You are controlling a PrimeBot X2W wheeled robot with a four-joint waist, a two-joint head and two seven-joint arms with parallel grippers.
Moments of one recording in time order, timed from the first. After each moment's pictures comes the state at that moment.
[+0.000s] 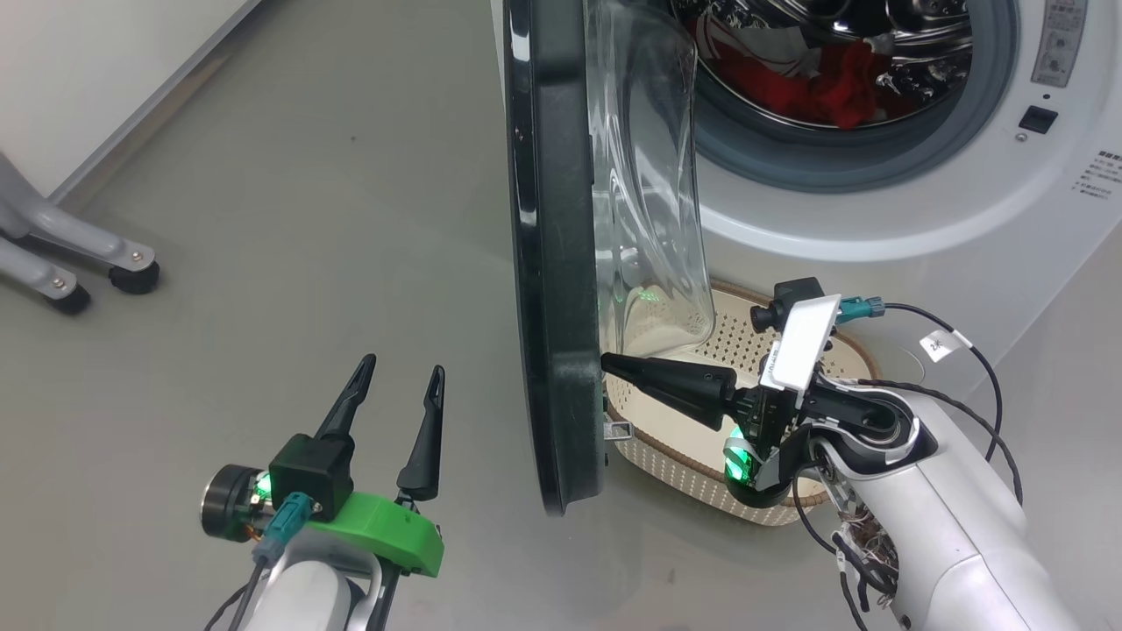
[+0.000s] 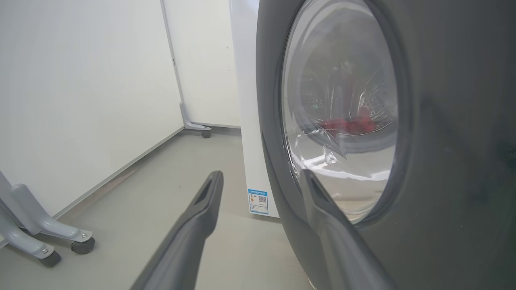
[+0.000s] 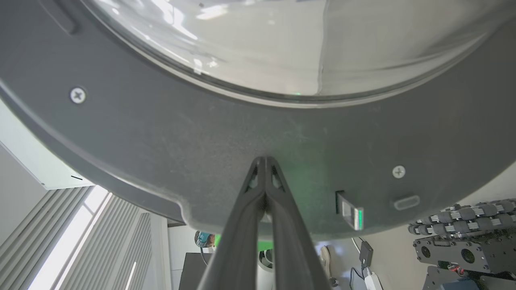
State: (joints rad) left arm -0.20 0.03 -0.36 0.28 -0.32 0.03 -0.25; right arm -0.49 -0.06 0.40 0.48 1.84 0.12 0.86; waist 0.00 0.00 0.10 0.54
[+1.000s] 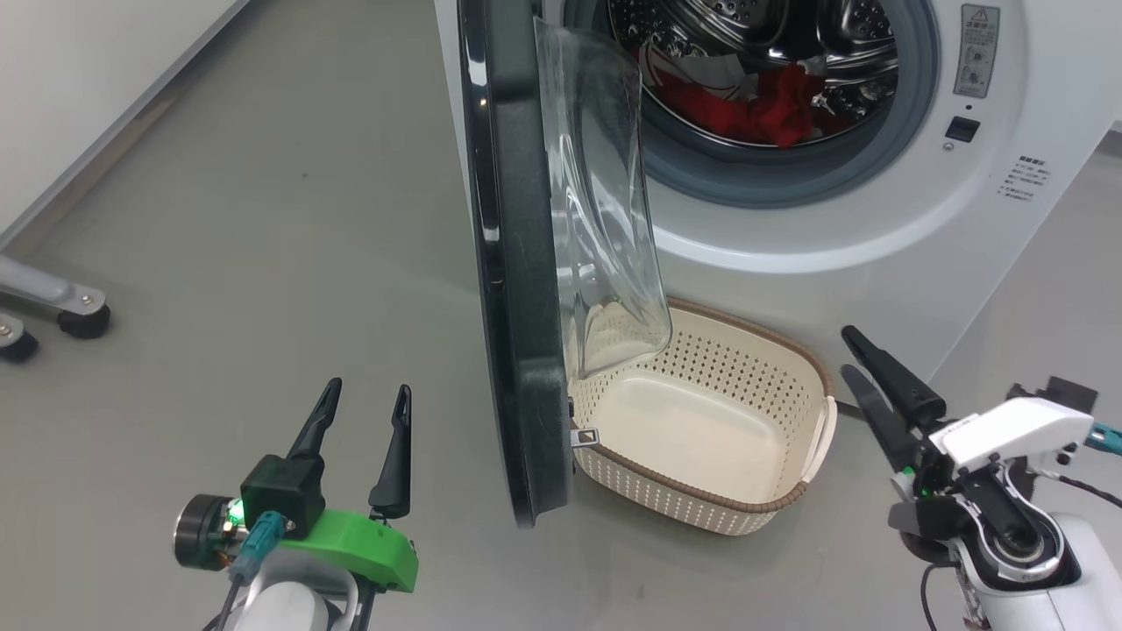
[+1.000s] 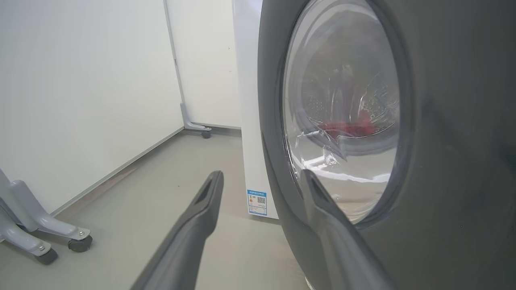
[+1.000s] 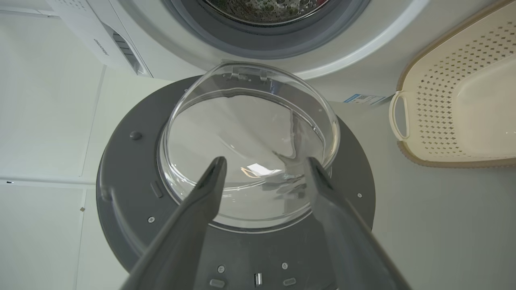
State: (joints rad) left arm -0.16 0.04 -0.29 0.29 -0.31 0.04 -0.25; right arm -0.16 -0.11 0.07 0.20 1.60 0.12 0.38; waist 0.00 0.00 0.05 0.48
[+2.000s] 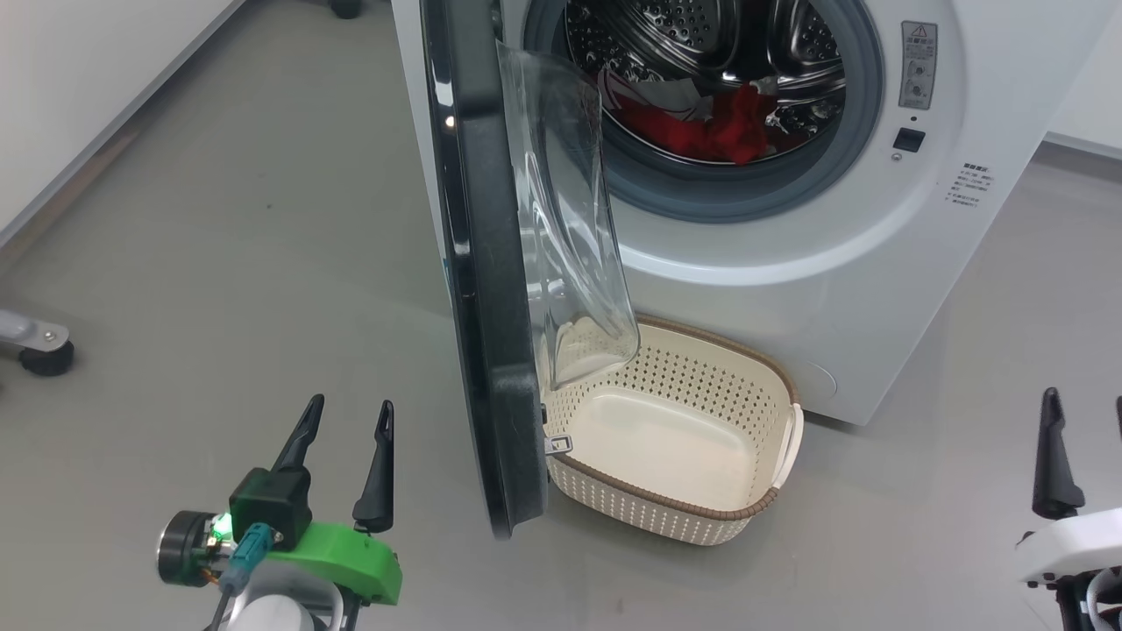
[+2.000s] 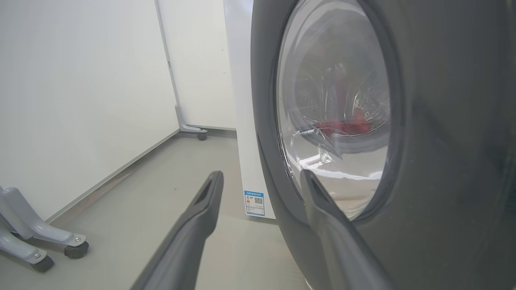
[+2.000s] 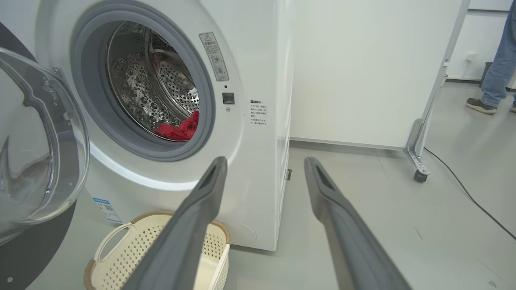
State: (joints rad) left arm -0.14 0.05 -0.27 0.31 -0.29 0.04 -0.25; right arm 0.07 -0.36 0.06 0.19 0.60 -0.05 -0.27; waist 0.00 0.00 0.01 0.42
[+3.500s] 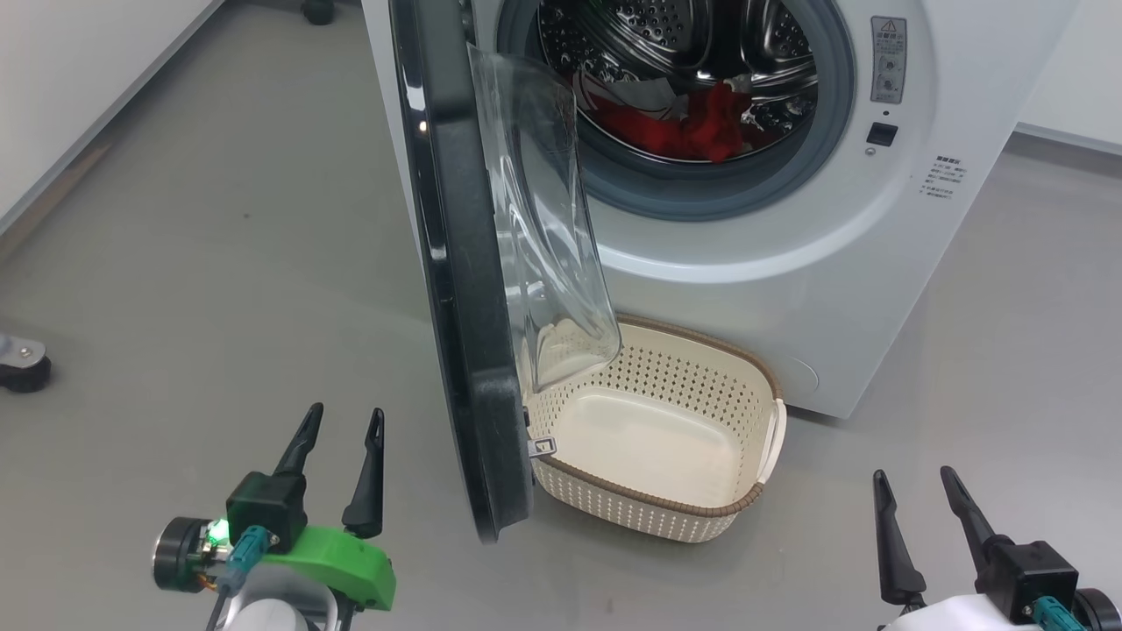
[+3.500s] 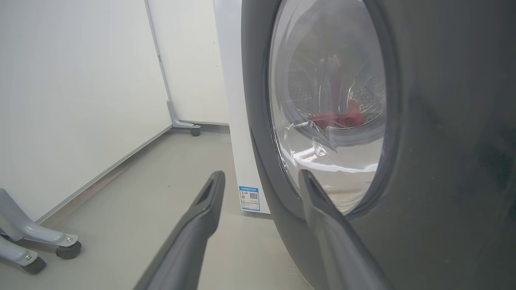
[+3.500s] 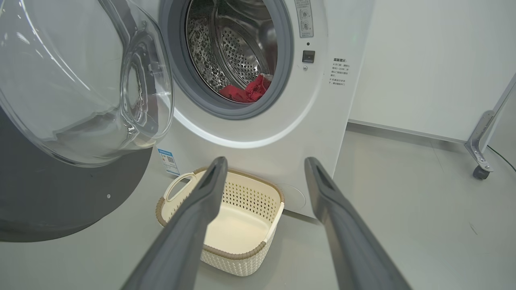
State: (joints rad) left arm -0.14 0.05 -0.25 0.34 -0.28 0.02 -0.25; right arm 0.19 -0.15 0.18 0.09 0.31 -0.11 -0.26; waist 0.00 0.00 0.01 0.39
